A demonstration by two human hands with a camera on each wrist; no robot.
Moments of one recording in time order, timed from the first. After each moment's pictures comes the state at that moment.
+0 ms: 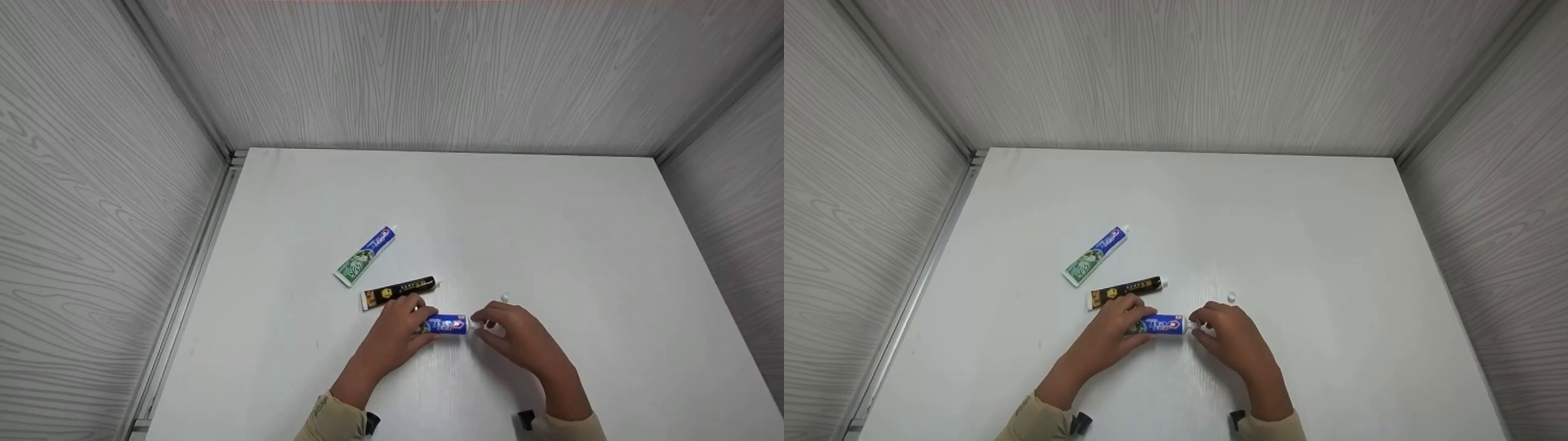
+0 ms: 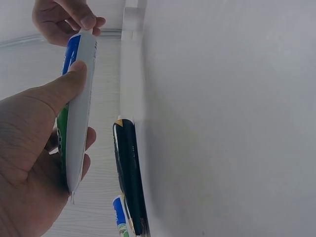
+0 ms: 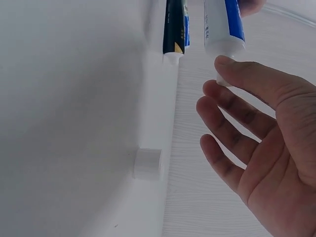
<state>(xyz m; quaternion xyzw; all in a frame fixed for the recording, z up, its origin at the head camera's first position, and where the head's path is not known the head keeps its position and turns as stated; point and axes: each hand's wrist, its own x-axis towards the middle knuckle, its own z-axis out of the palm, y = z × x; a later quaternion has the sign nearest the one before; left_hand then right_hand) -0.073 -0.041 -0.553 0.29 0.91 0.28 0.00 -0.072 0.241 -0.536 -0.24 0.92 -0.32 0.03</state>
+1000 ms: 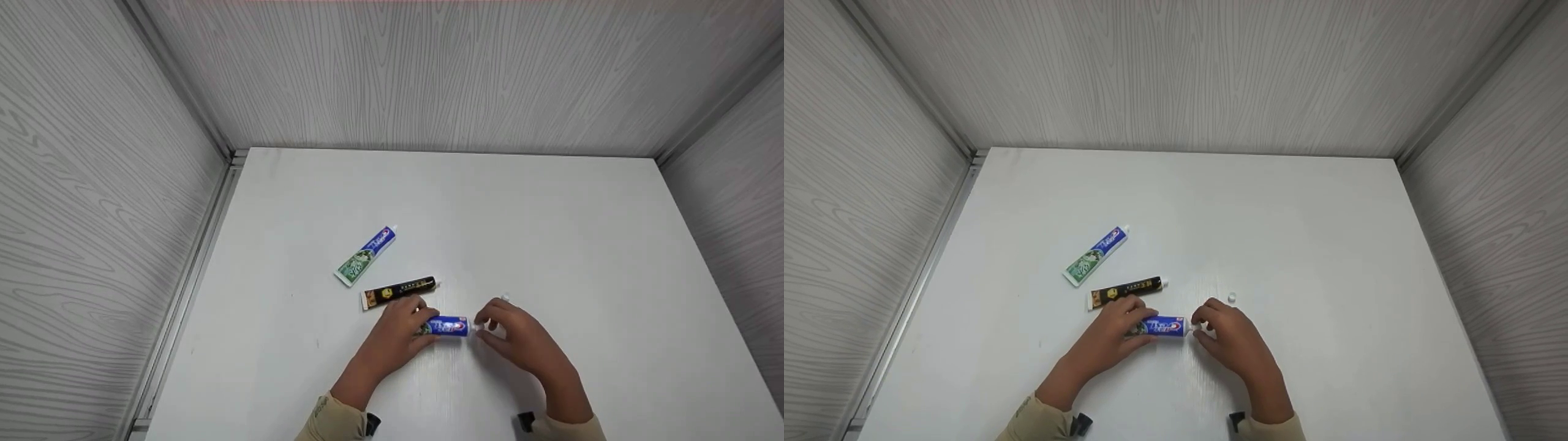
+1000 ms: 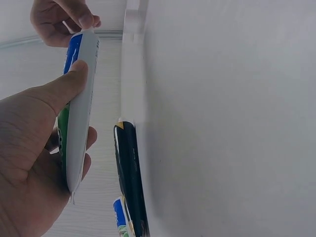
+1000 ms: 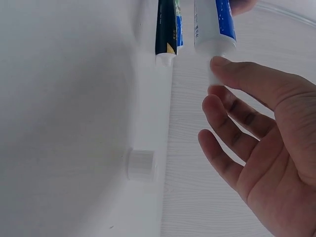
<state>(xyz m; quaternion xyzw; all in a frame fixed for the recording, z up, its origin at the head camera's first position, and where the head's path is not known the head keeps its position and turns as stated) -0.070 -0.040 -0.554 0.29 0.91 0.29 0.00 -0.067 0.241 -0.534 -0.25 0.91 -0.33 0.02</state>
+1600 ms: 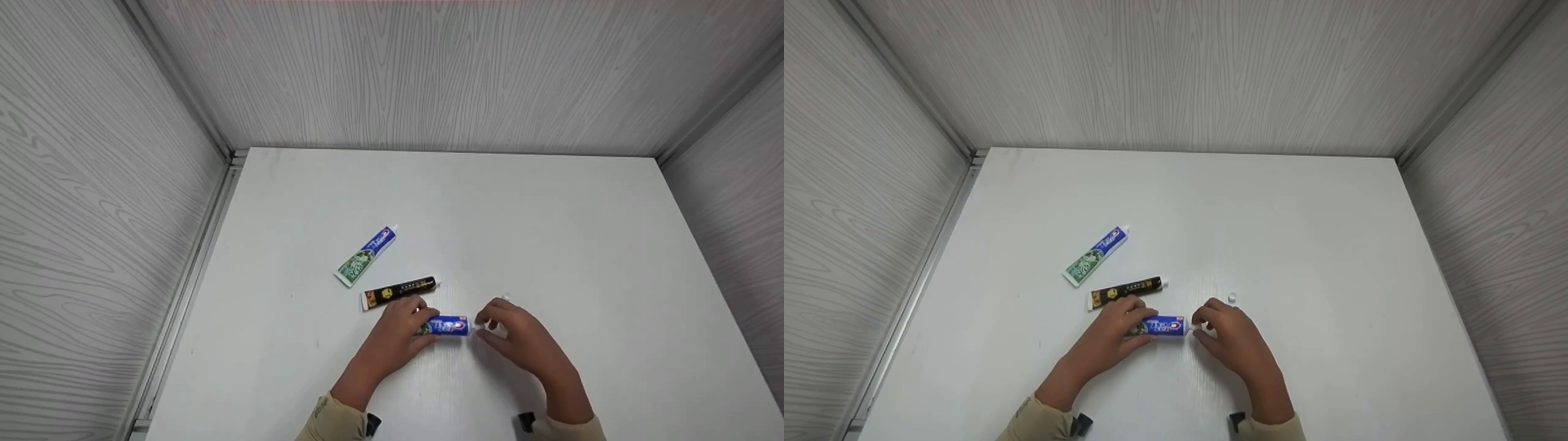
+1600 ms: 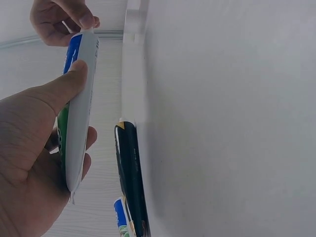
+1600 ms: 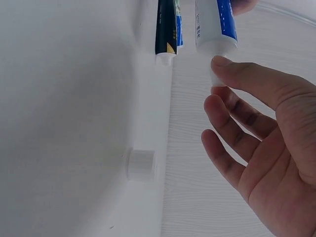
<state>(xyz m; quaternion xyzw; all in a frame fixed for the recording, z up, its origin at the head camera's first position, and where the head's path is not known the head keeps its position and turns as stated) -0.072 -0.040 -0.554 0.30 0.91 0.29 0.00 -0.069 0.241 -0.532 -0.24 0.91 -0.34 0.02</state>
